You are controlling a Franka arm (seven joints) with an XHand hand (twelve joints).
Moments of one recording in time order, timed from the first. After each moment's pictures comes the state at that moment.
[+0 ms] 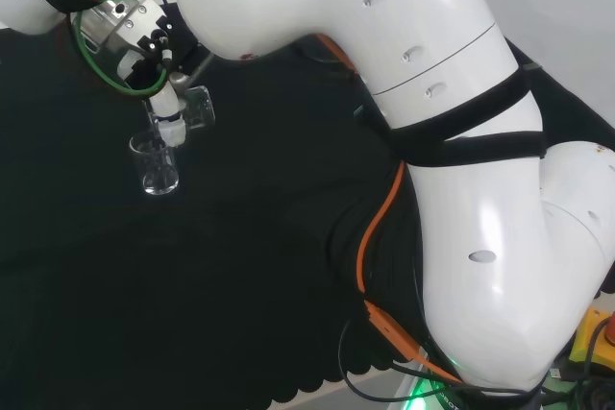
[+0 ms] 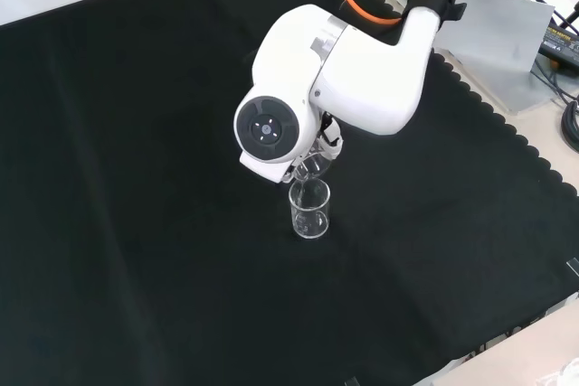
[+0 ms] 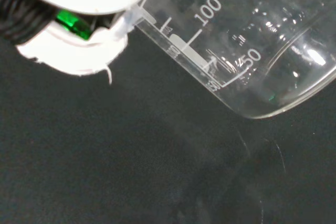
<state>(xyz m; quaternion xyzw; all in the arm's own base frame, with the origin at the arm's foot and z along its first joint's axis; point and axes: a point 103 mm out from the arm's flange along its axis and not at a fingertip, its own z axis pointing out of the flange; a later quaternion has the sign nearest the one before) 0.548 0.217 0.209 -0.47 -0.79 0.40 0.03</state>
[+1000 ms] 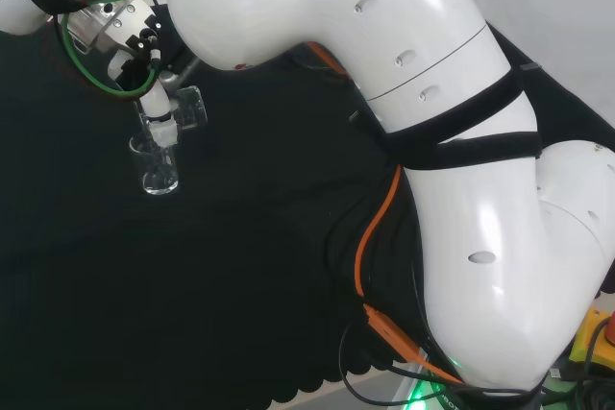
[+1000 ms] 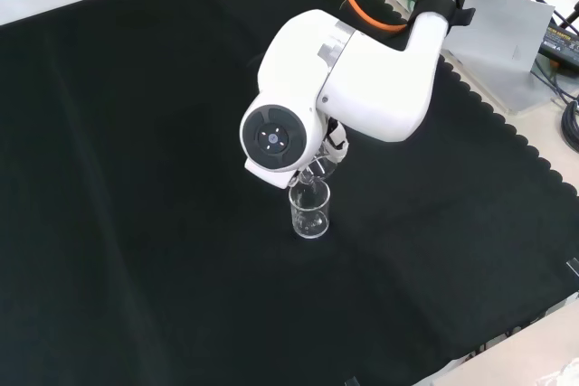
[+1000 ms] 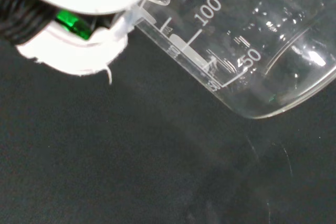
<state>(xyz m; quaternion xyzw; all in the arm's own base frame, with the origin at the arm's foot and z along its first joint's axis) 0.546 0.230 0.213 -0.46 -0.78 0.41 0.03</state>
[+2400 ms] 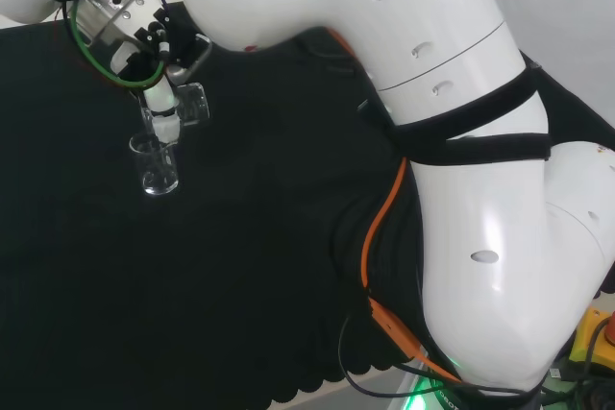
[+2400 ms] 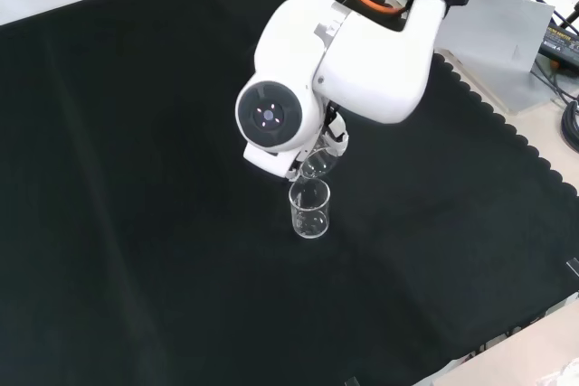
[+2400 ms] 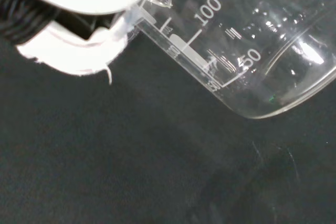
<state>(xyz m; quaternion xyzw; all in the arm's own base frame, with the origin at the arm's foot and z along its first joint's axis) 0.544 0.219 0.221 -0.45 -0.80 0.38 0.05</state>
